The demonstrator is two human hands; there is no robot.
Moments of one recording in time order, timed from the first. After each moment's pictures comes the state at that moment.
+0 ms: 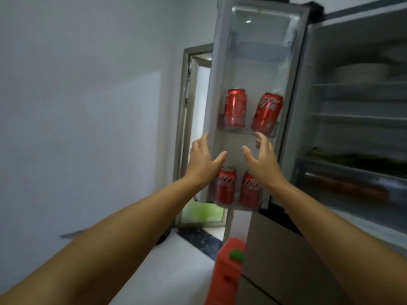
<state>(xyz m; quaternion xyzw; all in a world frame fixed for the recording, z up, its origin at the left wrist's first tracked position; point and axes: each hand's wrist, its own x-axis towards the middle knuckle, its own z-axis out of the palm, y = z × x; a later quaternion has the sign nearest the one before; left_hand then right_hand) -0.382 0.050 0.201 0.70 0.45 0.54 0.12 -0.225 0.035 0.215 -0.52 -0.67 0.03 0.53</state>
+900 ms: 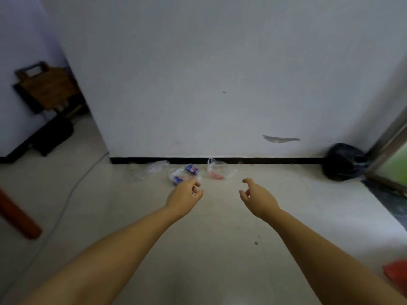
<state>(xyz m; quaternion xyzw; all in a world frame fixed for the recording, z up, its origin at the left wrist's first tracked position) -0.985 -0.307 -0.133 0.39 0.85 0.32 0.16 -0.823 -0.146 -0.130 -0.37 -0.90 0.22 0.04</state>
